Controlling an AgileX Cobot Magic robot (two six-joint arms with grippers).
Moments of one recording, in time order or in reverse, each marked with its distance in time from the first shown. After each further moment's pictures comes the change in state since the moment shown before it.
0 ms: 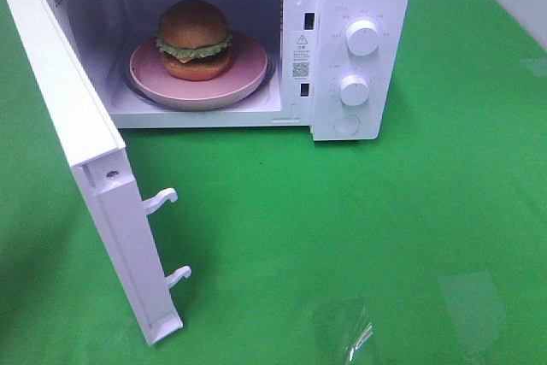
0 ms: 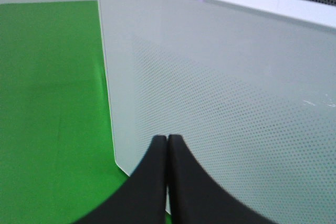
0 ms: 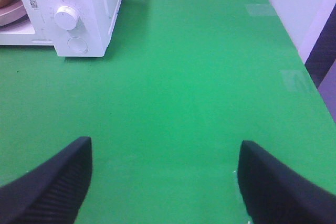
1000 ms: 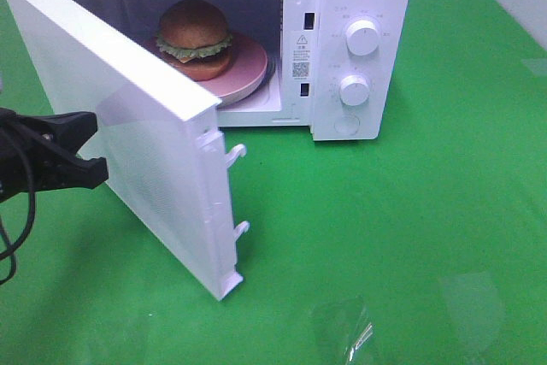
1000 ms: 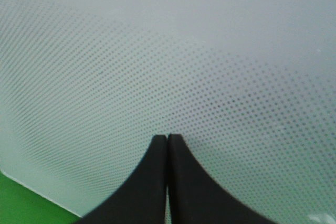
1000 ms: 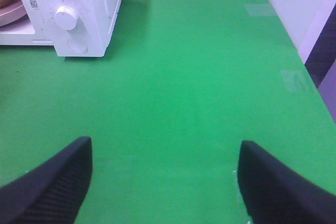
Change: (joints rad) left arm -0.460 0.321 -0.106 -0.445 -0.101 0.215; right arm 0.000 0.000 0.000 0.000 0.000 0.000
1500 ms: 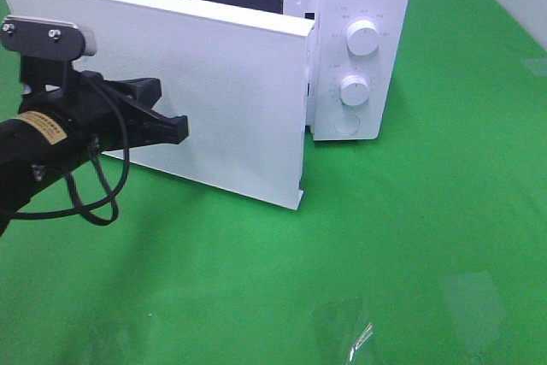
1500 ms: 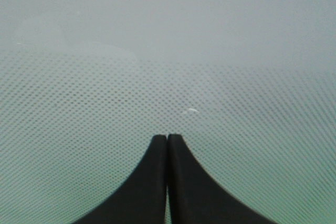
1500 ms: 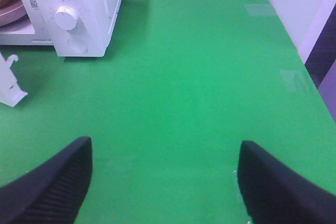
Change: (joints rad) left arm -0.213 0.144 -0.244 -0.303 0.059 0.153; right arm 0.000 0.000 0.001 0.000 0.000 0.000
